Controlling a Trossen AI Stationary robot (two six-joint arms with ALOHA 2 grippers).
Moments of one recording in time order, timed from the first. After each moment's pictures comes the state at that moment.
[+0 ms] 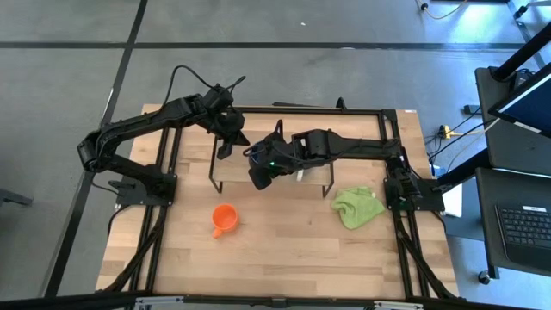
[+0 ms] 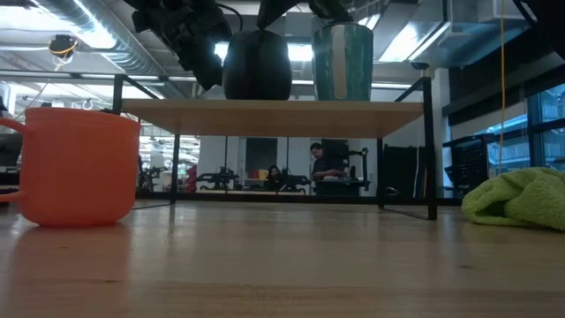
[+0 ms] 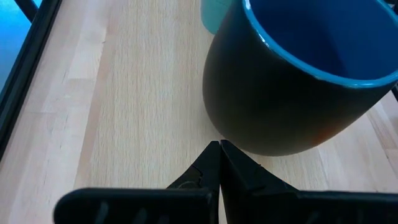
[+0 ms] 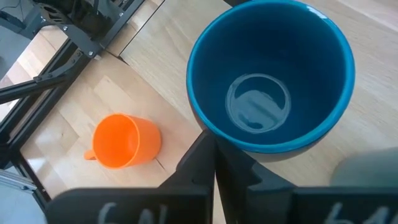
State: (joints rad) left arm 0.57 1.32 1.11 -0.66 0.52 0.37; right arm 0.07 2.09 2.33 -1.24 0.24 0.92
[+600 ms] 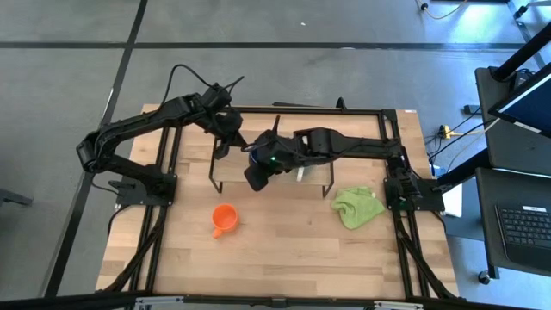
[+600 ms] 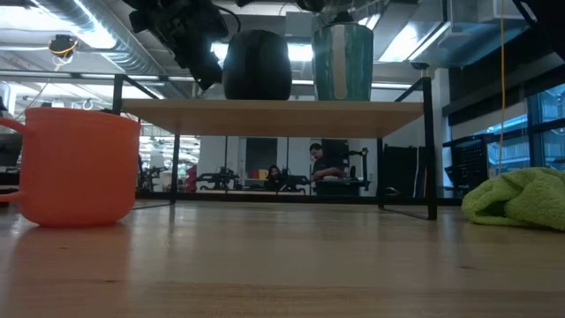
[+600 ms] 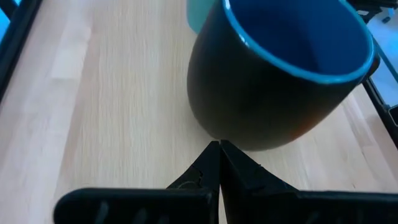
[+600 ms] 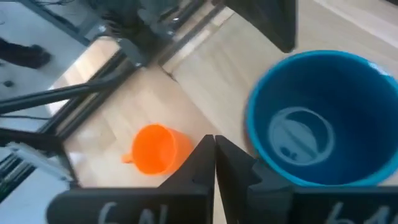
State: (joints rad) left arm 0.59 1.31 1.11 -0.69 0.59 0.38; right arm 0.07 2.09 2.36 -1.11 0.19 0.80
